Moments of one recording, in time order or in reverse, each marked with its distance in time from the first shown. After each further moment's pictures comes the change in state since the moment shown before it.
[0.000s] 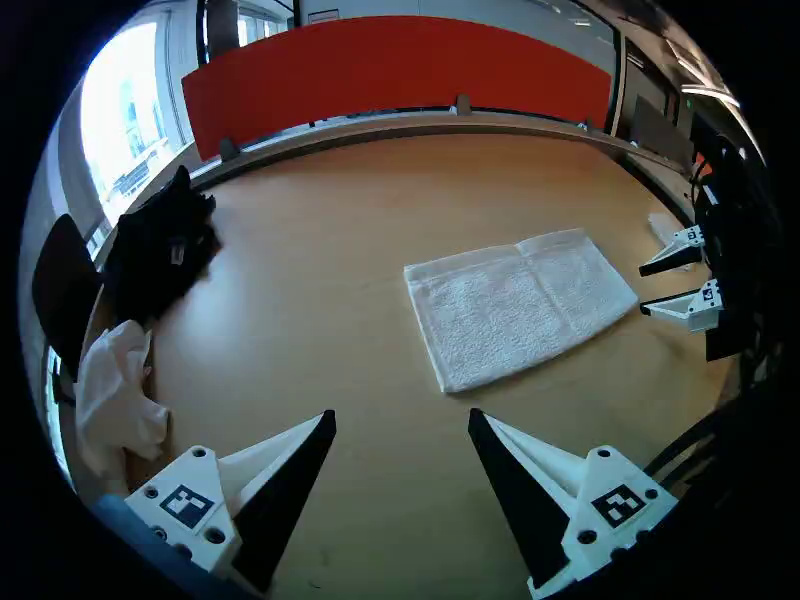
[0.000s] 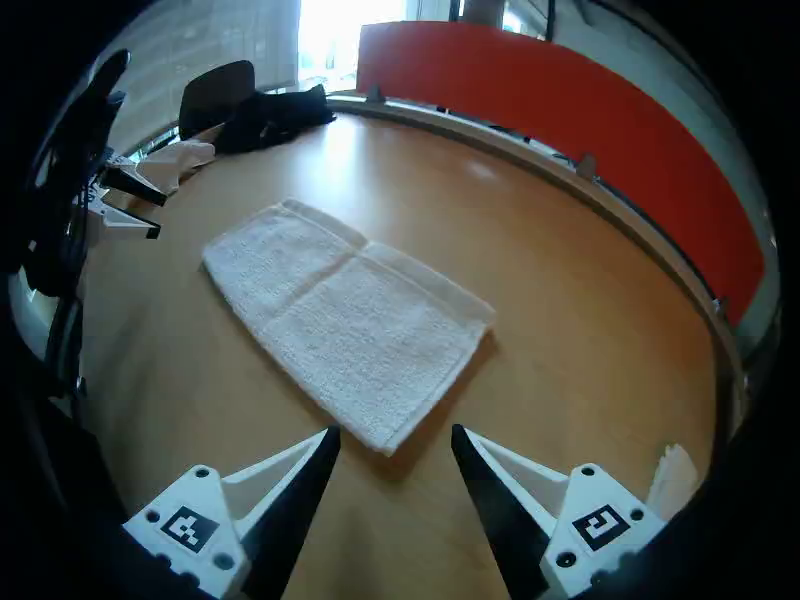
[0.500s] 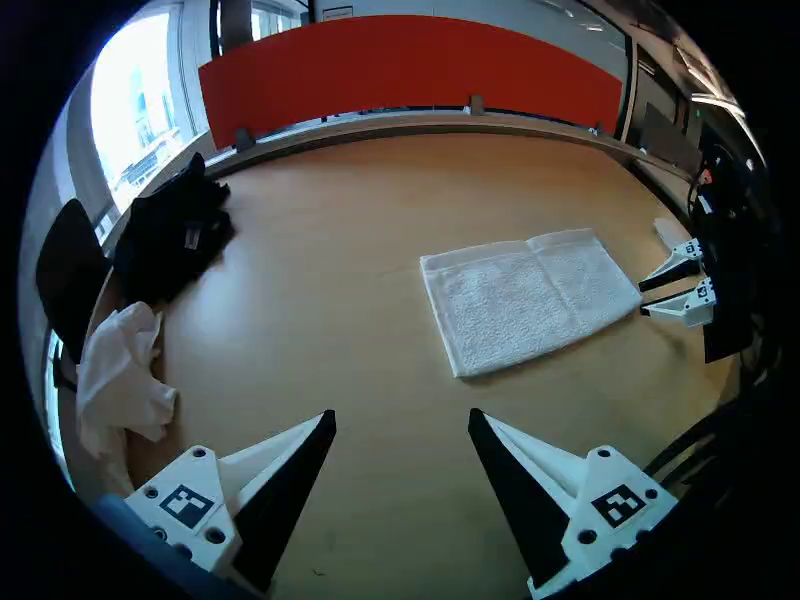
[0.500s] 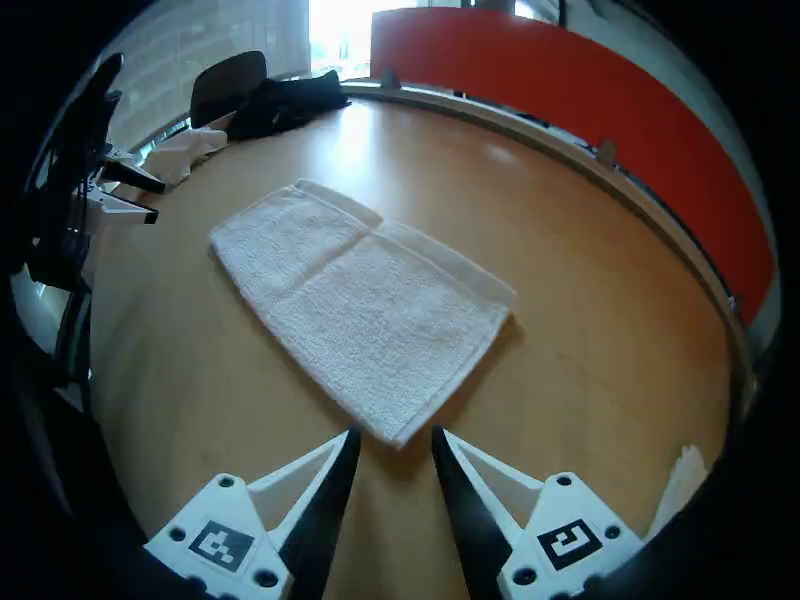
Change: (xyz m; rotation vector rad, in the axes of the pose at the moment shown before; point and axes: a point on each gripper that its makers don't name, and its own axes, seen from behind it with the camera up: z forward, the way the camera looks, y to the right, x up) left arm -0.013 -0.011 -0.010 0.020 -0.006 -0.035; right arm -0.007 -0.006 0.010 0.063 -0.039 -0.006
